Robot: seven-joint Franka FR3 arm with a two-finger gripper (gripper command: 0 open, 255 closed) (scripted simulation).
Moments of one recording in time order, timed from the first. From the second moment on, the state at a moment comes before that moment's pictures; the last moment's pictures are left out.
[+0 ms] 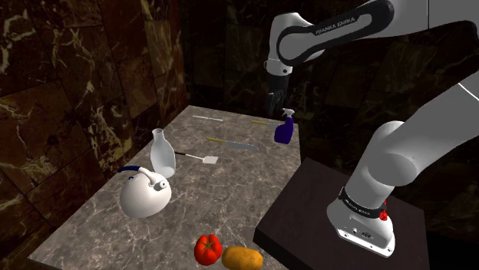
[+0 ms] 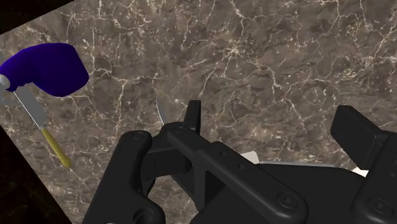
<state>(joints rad) -0.02 -0.42 -0.08 -2.47 -0.05 1.97 -0.13</state>
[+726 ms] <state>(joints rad) -0.03 -0.02 -0.15 -2.35 -0.03 2.28 -0.35</state>
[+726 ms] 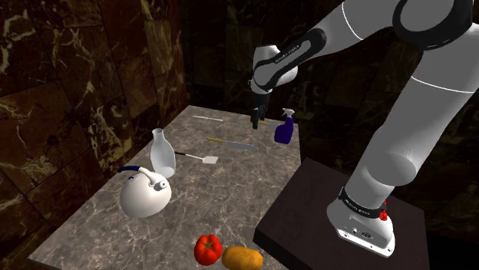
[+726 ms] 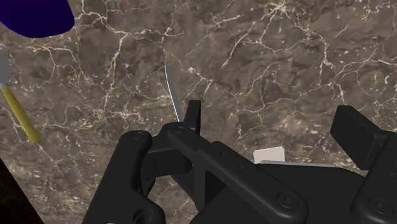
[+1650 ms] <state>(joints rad) -0.09 0.54 -0.11 -1.94 0.07 2.45 -0.58</state>
